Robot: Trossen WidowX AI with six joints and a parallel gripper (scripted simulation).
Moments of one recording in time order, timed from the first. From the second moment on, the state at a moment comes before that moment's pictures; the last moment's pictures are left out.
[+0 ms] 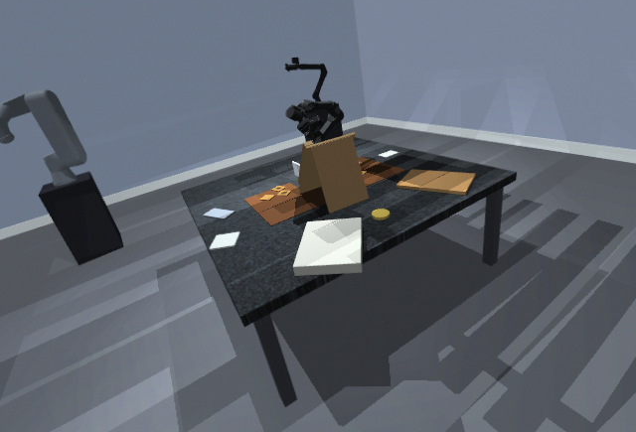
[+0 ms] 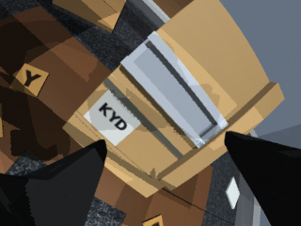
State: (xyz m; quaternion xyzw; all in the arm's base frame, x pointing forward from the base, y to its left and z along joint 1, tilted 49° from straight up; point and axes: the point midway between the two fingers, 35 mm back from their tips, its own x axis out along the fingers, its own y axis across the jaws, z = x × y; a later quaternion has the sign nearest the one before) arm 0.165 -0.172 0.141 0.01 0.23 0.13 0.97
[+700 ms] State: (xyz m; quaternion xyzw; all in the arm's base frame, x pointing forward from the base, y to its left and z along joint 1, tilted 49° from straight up) arm 0.153 -0.222 0.169 -0.32 0.15 0.21 0.91
